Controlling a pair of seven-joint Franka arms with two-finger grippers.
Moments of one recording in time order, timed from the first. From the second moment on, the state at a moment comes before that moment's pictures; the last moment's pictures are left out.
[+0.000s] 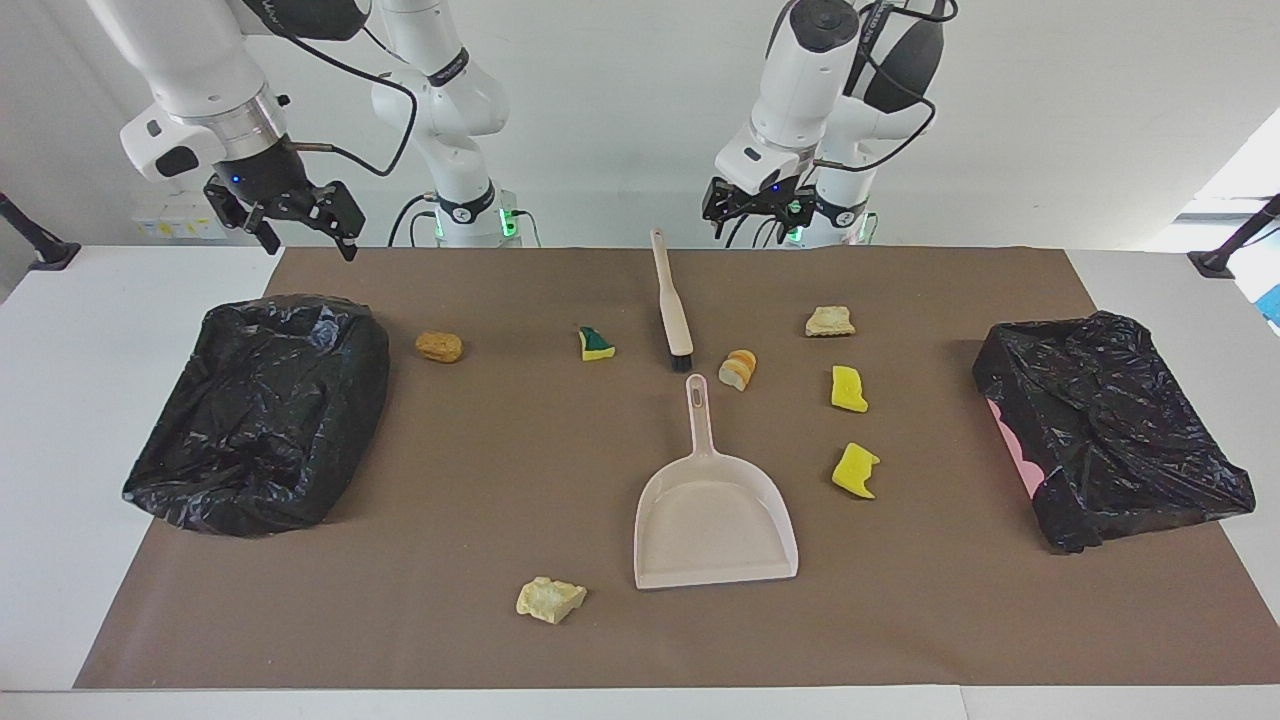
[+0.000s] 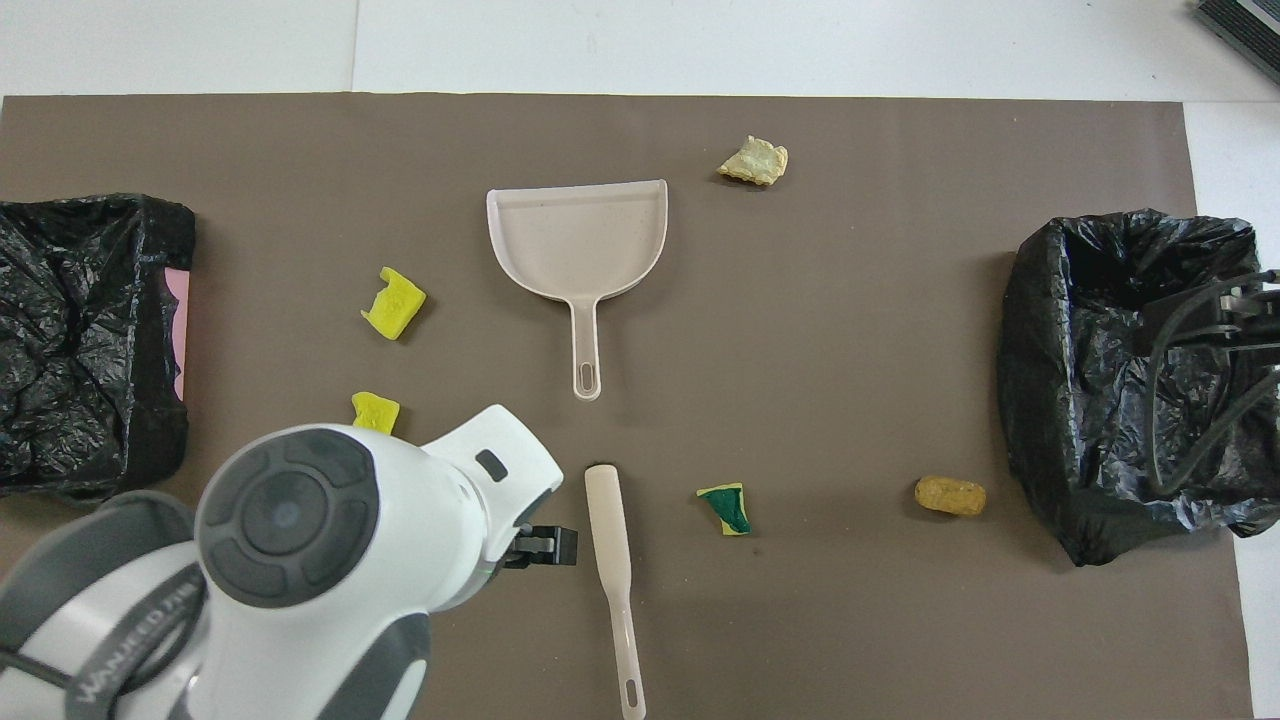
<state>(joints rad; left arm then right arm) -0.08 -0.24 -0.56 -2.05 -0.24 1.75 -0.46 -0.12 0.00 0.08 -1.51 -0.02 1.46 0.07</state>
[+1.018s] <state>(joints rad) -0.08 -0.16 -0.89 -2.37 -0.34 2.20 -0.69 -0.06 0.12 0.22 -1.49 -0.03 1.53 0.07</state>
